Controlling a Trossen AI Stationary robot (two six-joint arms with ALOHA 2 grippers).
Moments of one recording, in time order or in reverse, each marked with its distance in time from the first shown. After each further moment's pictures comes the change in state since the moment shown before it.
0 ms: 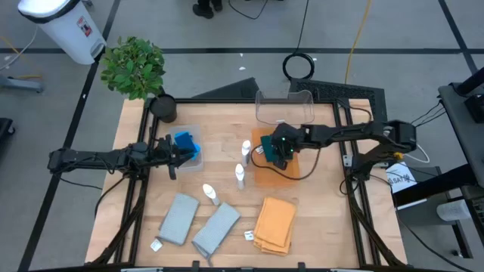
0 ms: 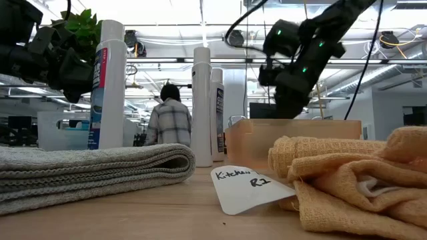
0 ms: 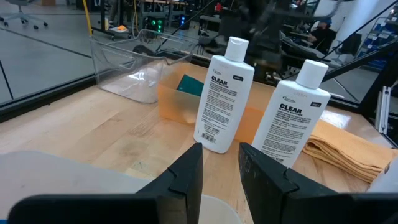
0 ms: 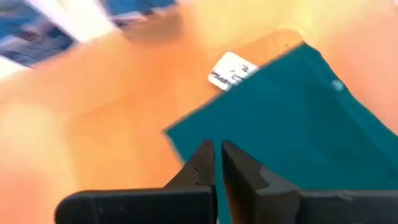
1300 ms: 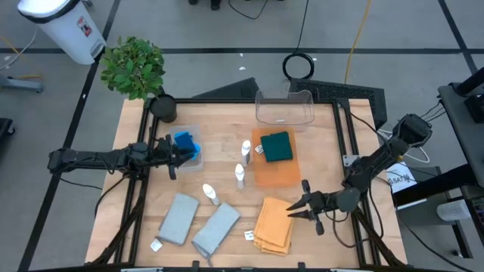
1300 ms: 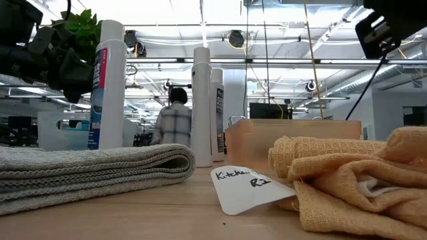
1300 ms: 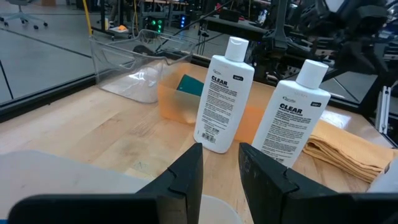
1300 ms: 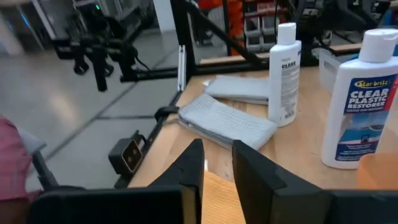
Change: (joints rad) left arm 0.000 0.000 0.000 0.000 0.000 0.000; right arm 1.004 -0.243 -0.475 1.041 0.570 0.148
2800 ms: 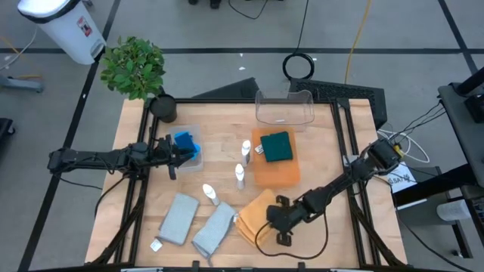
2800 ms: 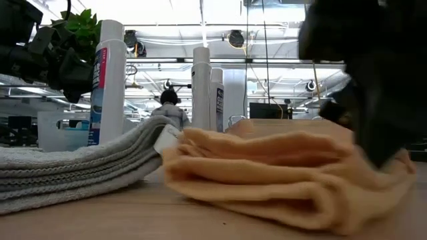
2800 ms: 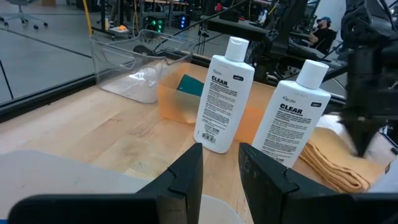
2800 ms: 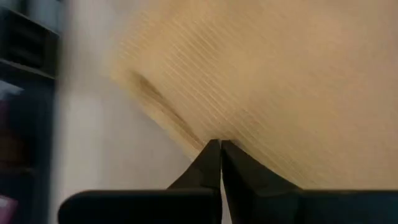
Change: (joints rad) left arm 0.000 0.000 0.000 0.000 0.000 0.000; right arm -0.205 0.550 0.601 -0.791 -0.481 0.395
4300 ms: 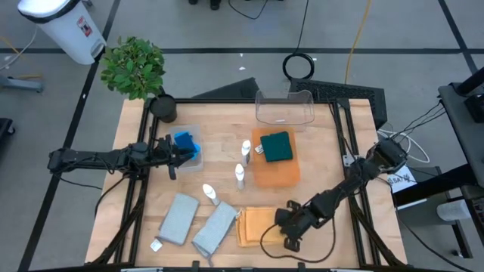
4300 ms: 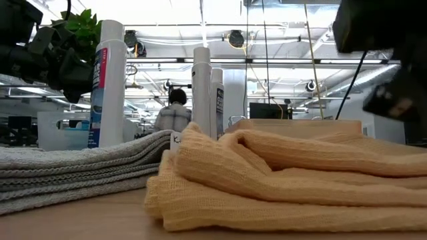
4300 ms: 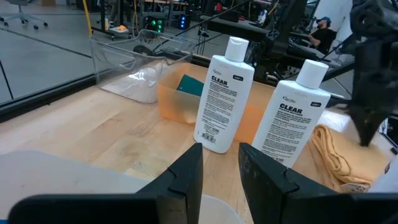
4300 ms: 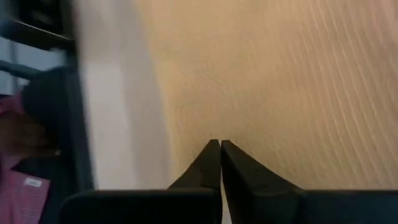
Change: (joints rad) left arm 0.000 0.000 0.000 0.000 0.000 0.000; right arm 0.076 -0.061 0.002 -0.160 -0.018 0.207
